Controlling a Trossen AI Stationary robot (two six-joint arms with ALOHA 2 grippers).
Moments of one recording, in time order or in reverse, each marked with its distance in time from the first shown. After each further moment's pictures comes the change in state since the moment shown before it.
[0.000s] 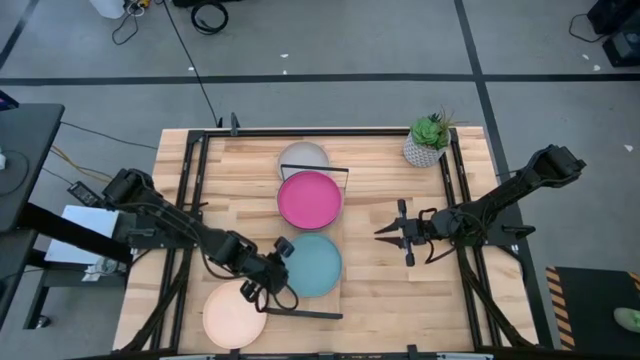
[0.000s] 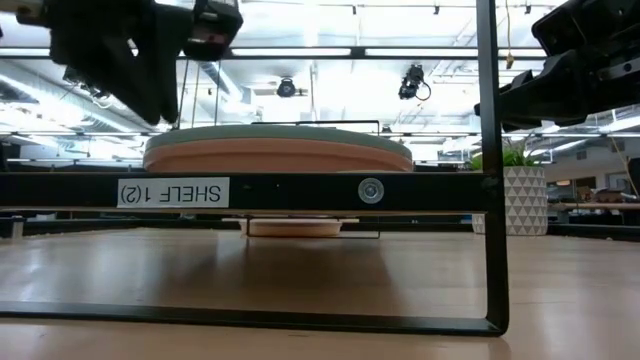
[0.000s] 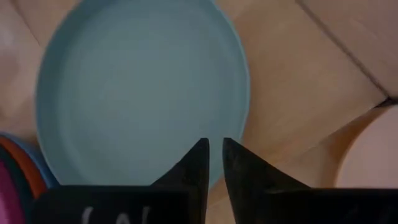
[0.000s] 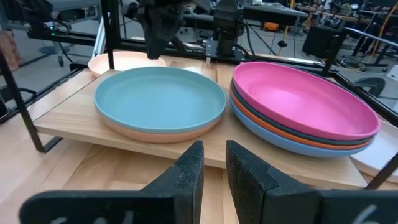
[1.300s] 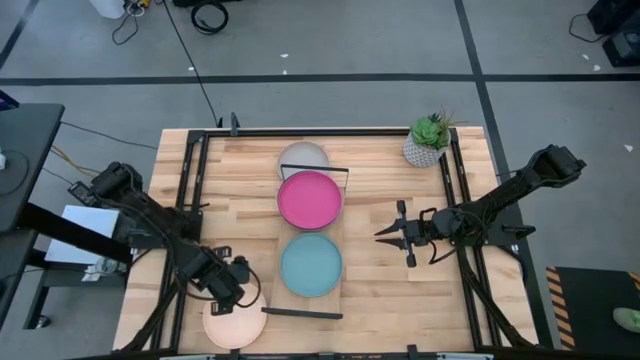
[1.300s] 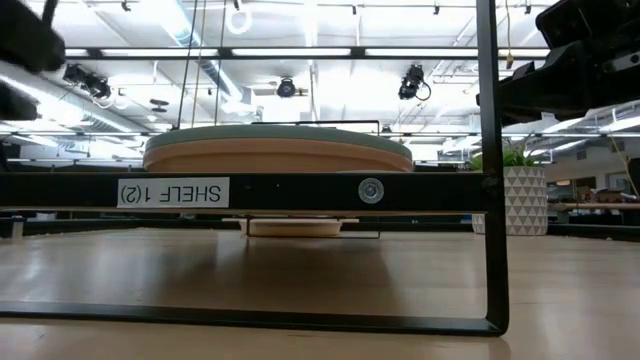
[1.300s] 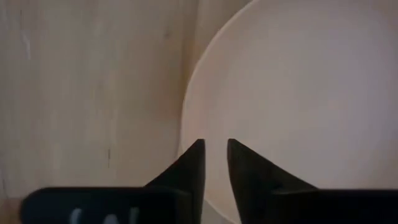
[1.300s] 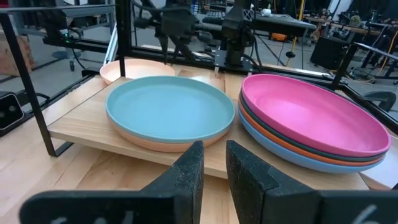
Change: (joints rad) left arm -0.256 -0.125 -0.209 -0.249 0.195 -1.208; right arm 0.000 0.000 0.000 0.034 -0.044 -0.032
